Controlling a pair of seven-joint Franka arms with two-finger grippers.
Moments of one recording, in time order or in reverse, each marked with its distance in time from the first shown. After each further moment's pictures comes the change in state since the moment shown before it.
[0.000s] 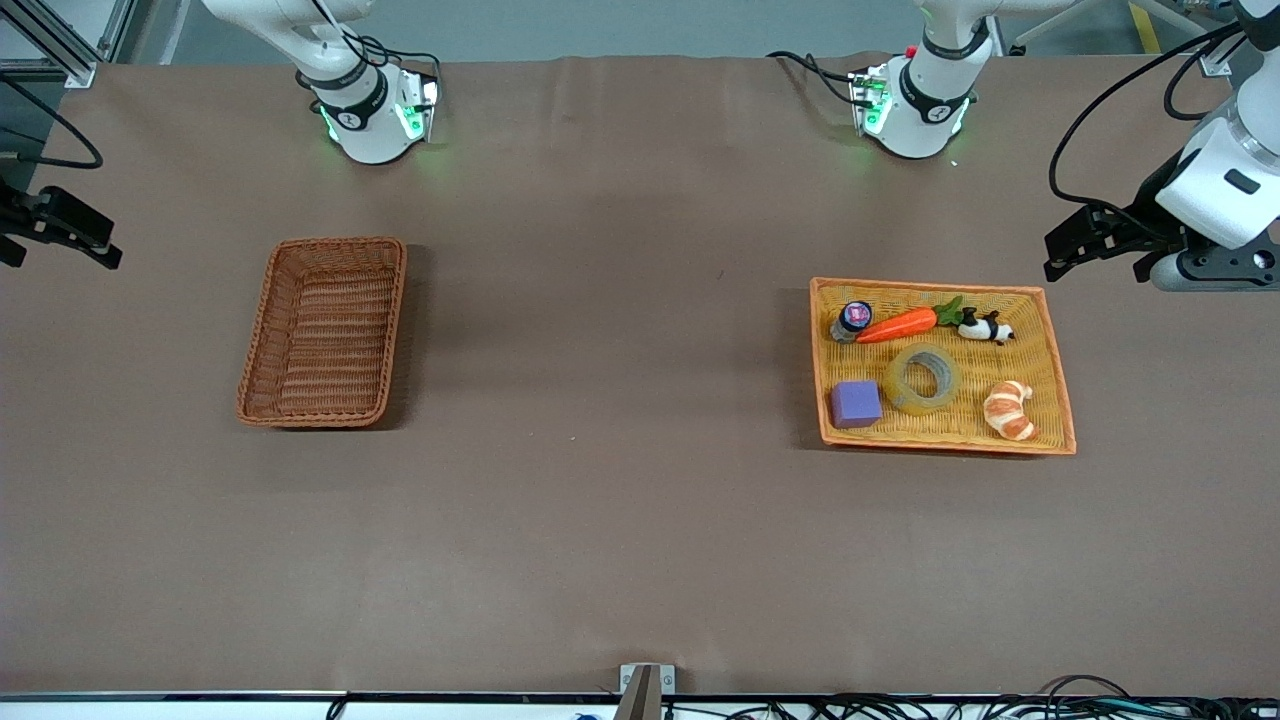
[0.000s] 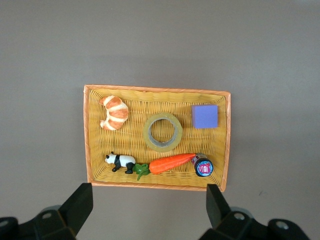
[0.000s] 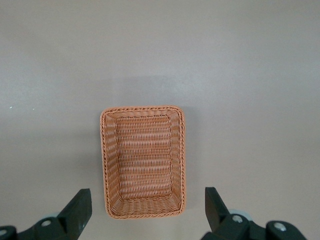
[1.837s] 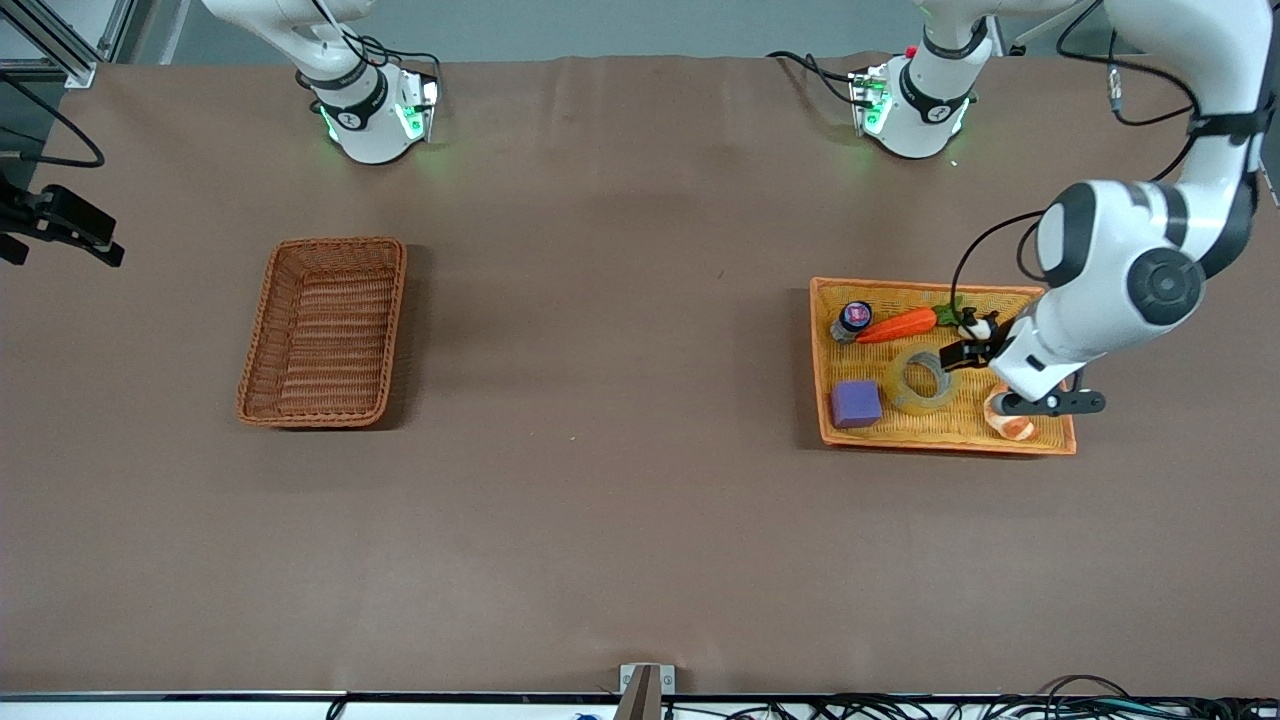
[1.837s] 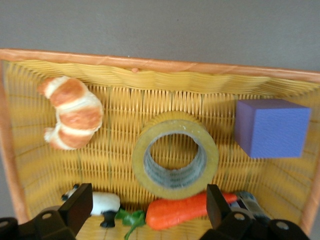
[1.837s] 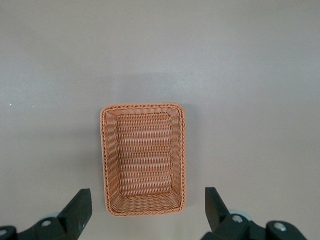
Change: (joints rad) left arm -0.009 0.287 0.030 -0.409 0.009 0.543 0.001; right arm 0.000 0.000 0.000 0.000 0.000 -0.012 0.000
